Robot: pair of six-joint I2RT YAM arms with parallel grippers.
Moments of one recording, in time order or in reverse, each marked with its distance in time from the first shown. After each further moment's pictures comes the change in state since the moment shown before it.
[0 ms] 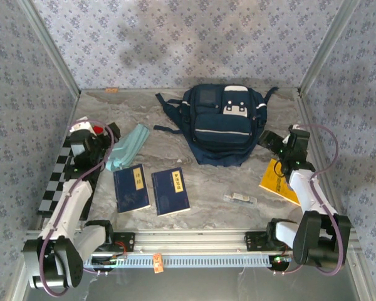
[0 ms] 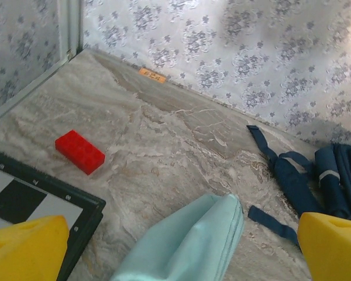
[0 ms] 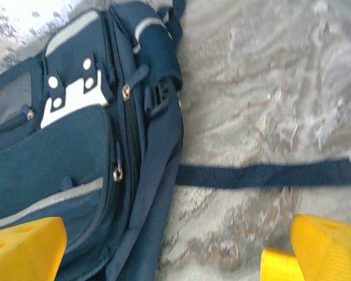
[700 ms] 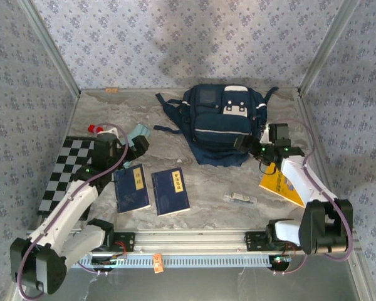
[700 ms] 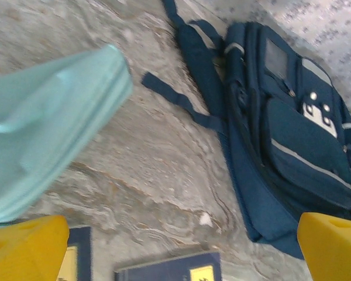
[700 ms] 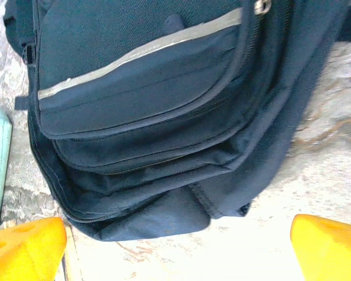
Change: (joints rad) left arm -0.348 -0.019 0.038 -0.263 0.114 -0.278; right arm 0.222 0.137 0.188 -0.332 -0.218 0.061
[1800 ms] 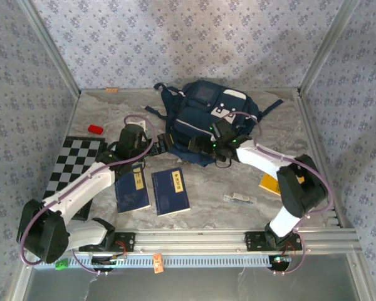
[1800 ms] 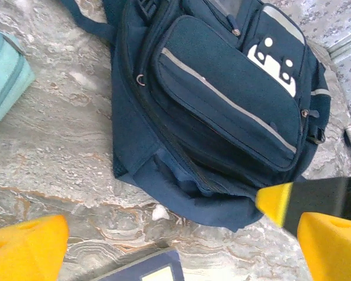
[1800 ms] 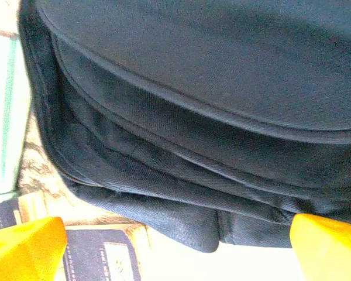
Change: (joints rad) left arm -0.196 0.263 0.137 0.090 -0.013 0.041; right arm 0.470 0.348 0.235 0.126 0.184 0.268
